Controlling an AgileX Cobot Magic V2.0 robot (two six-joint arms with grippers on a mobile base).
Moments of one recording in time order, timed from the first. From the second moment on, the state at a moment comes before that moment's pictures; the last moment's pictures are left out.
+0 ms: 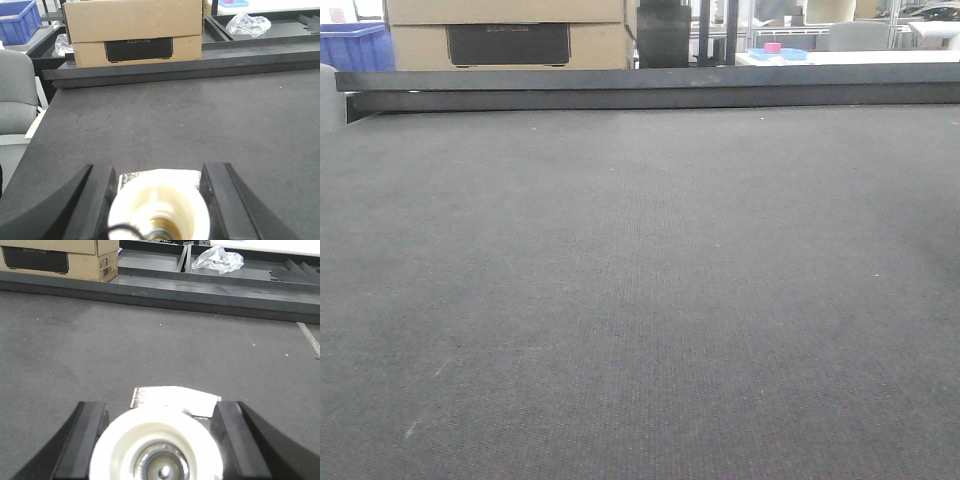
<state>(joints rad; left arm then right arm) 0.01 0.69 -1.01 -0.06 0.59 0.13 0.03 0.68 -1.03 0.21 0.69 -0.20</state>
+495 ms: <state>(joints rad) 0.01 0.69 -1.01 -0.06 0.59 0.13 0.03 0.68 -1.03 0.21 0.69 -0.20</state>
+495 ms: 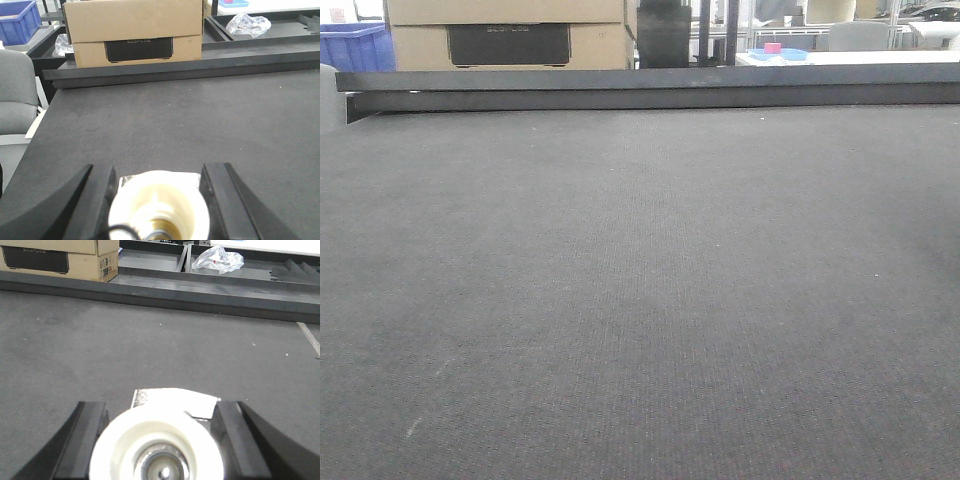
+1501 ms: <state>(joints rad) 0.01 0.69 -1.01 -0.06 0.59 0.13 0.03 0.68 -1.03 0.21 0.69 -0.20</state>
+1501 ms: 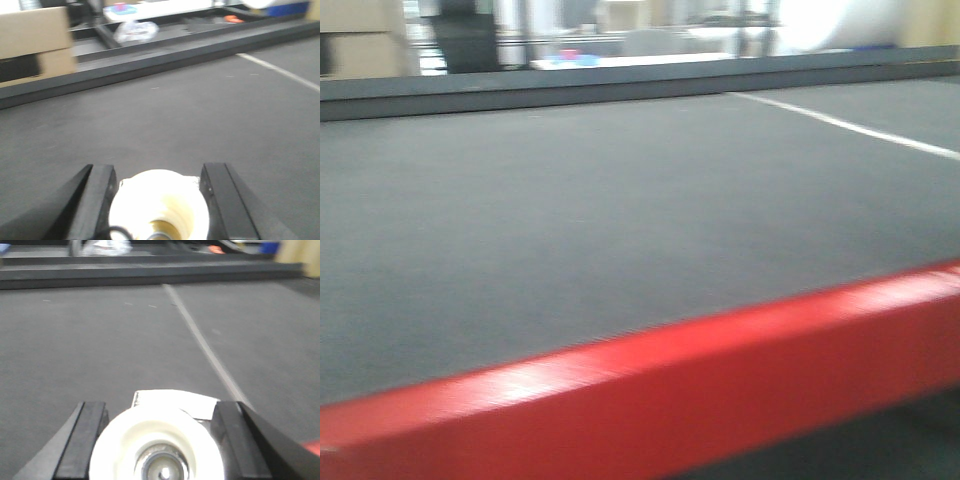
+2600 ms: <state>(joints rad) 0.01 0.69 -1.01 -0.06 0.59 0.12 0.03 0.68 -1.03 0.21 0.69 -0.20</state>
